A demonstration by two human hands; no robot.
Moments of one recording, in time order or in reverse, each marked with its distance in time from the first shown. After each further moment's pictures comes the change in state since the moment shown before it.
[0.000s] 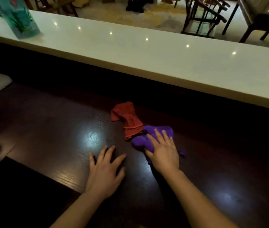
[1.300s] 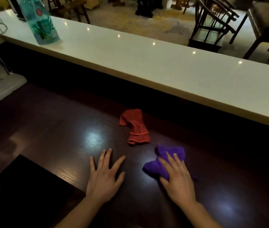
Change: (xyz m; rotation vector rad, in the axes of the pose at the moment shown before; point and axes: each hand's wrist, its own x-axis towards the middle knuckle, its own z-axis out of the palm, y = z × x) left_hand -0.009 -0.025 0.008 0.028 -0.015 -0.093; right_hand -0.060 0.021 -0.007 0.104 -0.006 -0.082
